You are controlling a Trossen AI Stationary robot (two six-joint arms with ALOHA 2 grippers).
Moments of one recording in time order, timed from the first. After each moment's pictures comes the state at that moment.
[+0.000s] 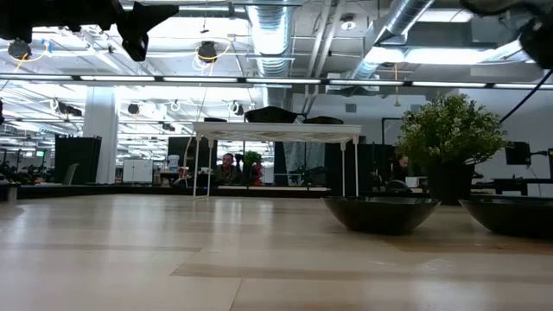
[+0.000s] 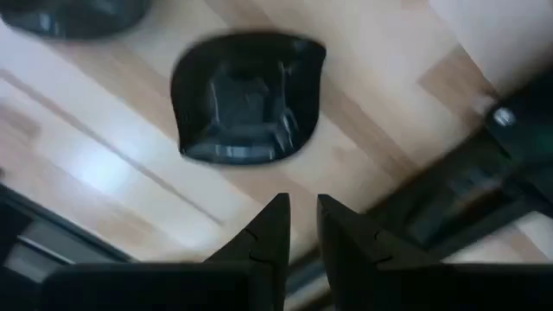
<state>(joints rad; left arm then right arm) -0.11 0.72 0.30 0.39 -0.10 -0.25 0.61 1.12 0.85 -1.17 -0.18 1.45</state>
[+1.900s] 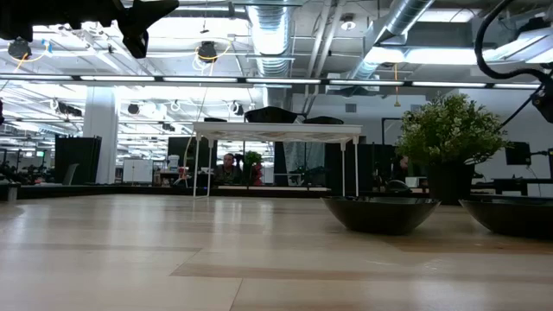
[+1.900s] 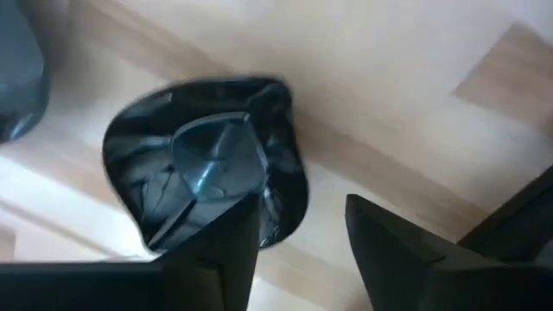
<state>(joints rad) -0.11 0.72 0.30 0.42 -0.10 -0.25 0.69 1.04 0.53 -0.84 -0.11 1.76</state>
